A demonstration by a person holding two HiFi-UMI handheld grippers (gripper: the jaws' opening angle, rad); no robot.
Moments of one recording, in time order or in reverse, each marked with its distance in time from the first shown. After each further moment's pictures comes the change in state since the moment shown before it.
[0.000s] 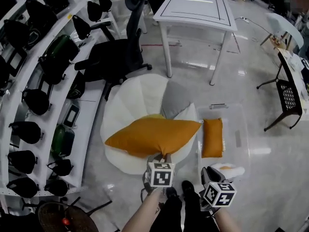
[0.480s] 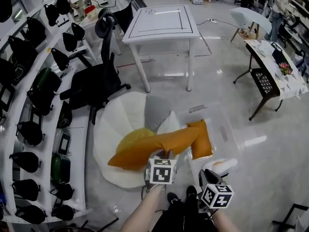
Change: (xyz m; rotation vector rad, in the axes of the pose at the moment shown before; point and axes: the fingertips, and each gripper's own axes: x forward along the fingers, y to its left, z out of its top) left arm -0.037 -0.094 0.065 0.181 -0.086 -0.205; right arm -0.080 -0.020 -0.001 0.141 -0.149 -0.127
